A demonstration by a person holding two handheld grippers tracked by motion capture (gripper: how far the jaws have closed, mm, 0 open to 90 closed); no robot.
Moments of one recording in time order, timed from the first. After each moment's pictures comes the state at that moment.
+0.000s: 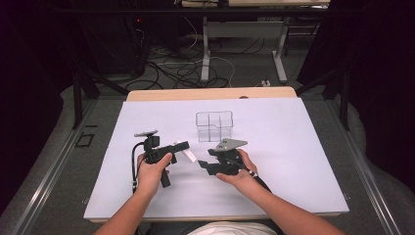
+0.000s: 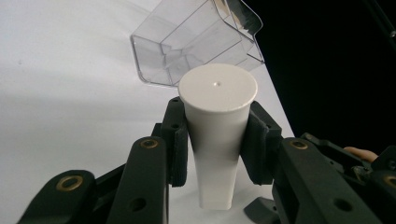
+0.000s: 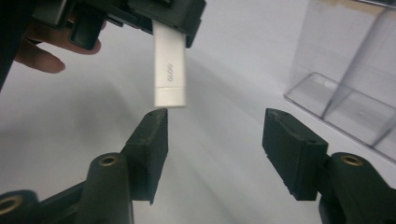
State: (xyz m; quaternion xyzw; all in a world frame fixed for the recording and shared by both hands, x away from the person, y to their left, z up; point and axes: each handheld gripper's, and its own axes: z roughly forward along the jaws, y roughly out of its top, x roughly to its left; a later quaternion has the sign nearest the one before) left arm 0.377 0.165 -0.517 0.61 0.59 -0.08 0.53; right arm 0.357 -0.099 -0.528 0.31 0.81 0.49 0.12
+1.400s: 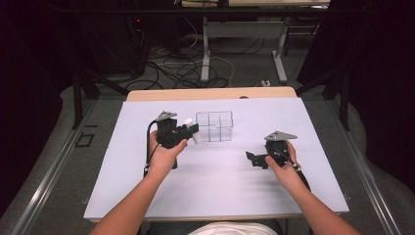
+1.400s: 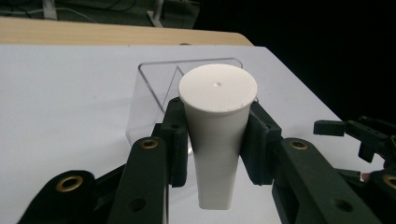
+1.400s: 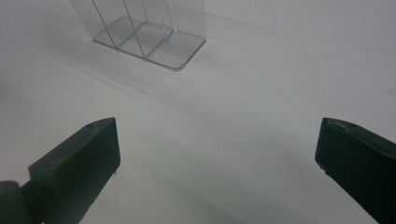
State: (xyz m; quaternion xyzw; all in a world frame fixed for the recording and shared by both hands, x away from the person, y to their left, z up) left arm 0.402 0.111 -0.461 0.70 0.49 0.11 0.51; right arm 0.380 -0.233 -0.540 0.45 0.76 0.42 0.20
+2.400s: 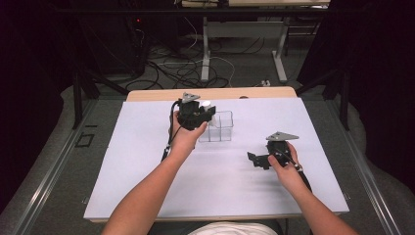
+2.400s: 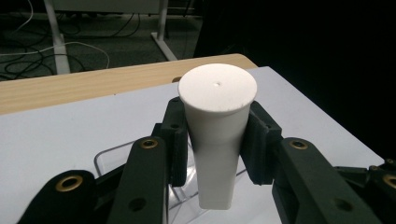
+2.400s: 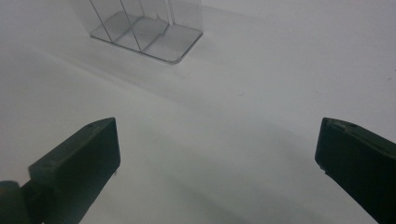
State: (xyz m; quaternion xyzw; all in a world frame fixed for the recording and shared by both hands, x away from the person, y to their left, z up) left arm 0.443 0.054 -0.439 0.71 0.46 0.16 0.51; right arm 0.379 -0.237 -0.543 0.46 0.76 0.42 0.19
